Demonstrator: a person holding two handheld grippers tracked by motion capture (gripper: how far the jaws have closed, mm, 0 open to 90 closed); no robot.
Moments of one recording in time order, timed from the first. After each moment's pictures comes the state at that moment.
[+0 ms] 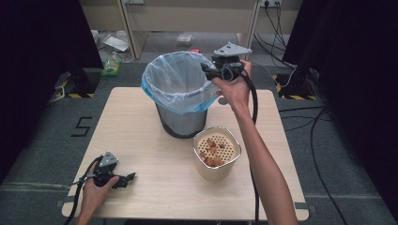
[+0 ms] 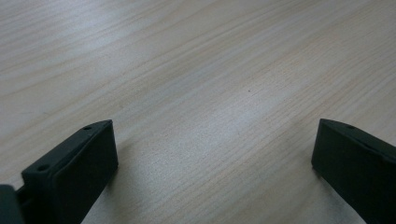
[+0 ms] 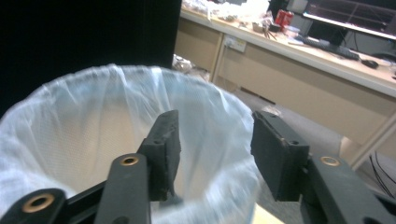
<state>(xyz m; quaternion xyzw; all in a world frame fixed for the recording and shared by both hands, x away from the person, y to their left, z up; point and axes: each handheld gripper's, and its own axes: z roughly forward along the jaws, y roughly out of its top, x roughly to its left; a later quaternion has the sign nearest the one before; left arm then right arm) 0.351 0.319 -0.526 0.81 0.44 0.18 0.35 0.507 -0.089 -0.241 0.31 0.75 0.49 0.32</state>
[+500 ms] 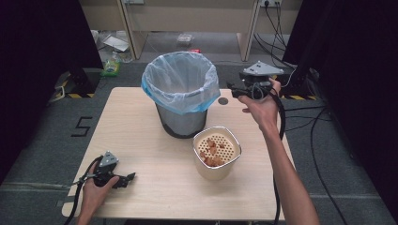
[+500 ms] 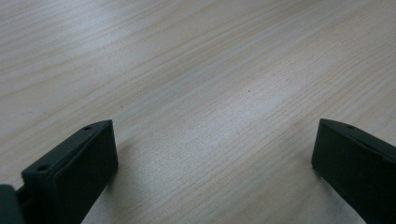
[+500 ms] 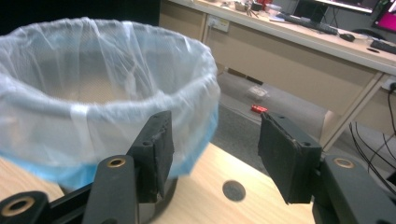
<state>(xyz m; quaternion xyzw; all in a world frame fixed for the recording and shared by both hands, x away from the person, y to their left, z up) 0.350 0.319 -0.526 0.81 0.44 0.18 0.35 0.472 -0.160 -0.267 0.34 0.75 0.47 0.32</state>
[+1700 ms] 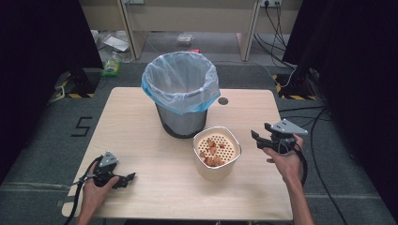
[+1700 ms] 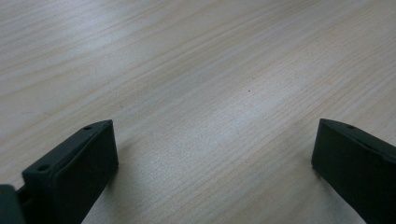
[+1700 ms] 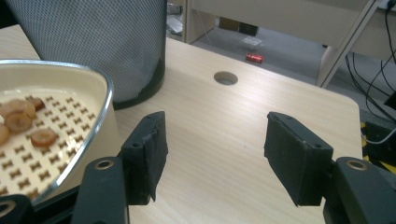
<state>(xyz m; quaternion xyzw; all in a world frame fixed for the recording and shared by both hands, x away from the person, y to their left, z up) 0.350 0.319 -0.526 0.81 0.44 0.18 0.35 0.397 -0.247 -0.398 0.41 0.75 0.43 0.29</state>
